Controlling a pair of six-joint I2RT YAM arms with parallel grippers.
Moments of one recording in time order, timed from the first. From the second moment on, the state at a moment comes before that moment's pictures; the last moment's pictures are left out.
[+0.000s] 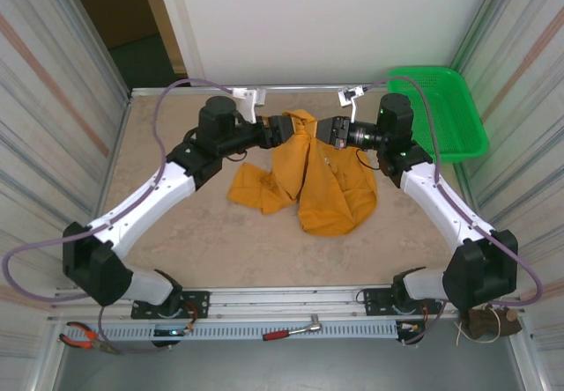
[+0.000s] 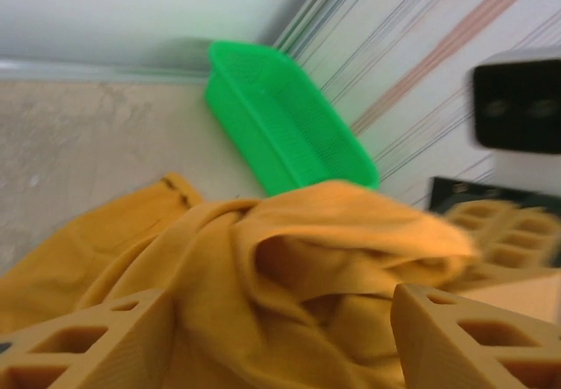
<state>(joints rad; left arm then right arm) -0.61 1.42 1.28 -0.15 0.30 -0.54 0.32 1.32 1.09 0.10 -0.94 0.67</state>
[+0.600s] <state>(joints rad) -0.48 1.49 1.06 0.40 0.70 -0.81 0.27 1.40 1.04 0.11 -0.86 0.68</state>
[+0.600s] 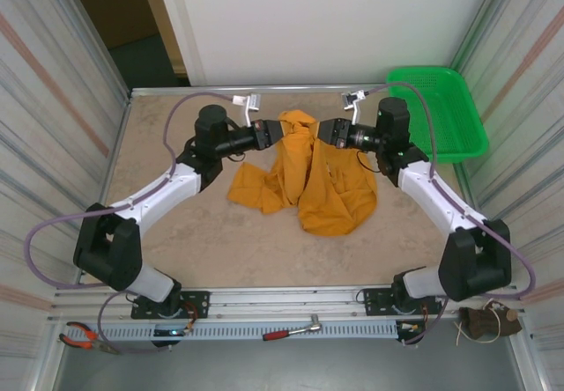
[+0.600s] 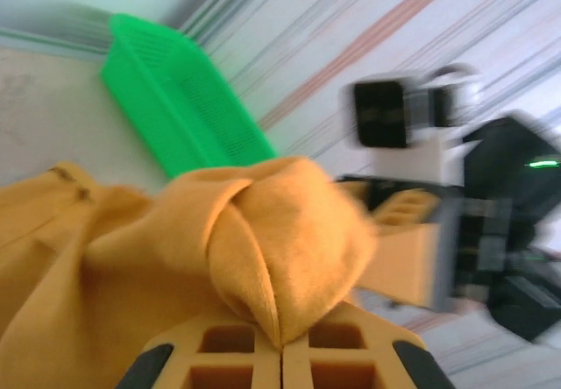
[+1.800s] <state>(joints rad) -0.46 1.53 1.06 0.78 0.92 -1.06 0.47 1.29 1.20 -0.21 -0.58 0.53</state>
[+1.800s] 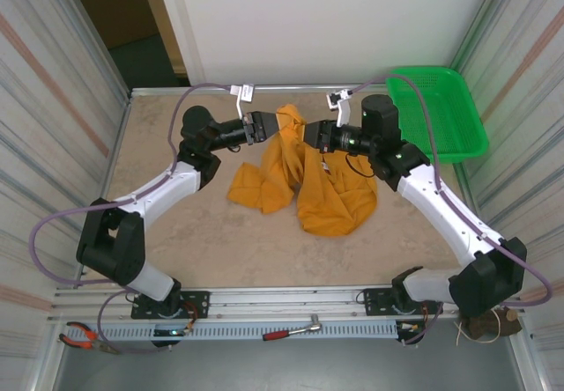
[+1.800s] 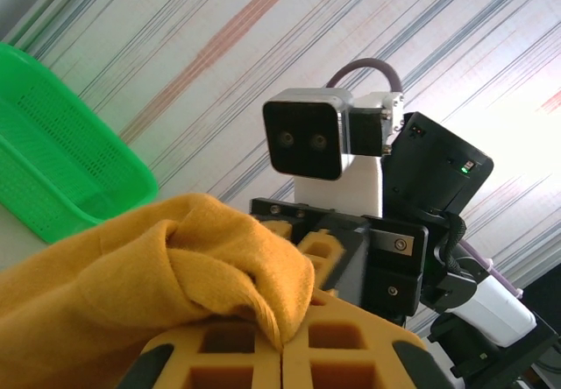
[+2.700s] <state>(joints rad) -0.44 1.42 1.03 0.36 0.60 -0.88 0.35 1.11 1.11 -0.08 -0.68 0.55</state>
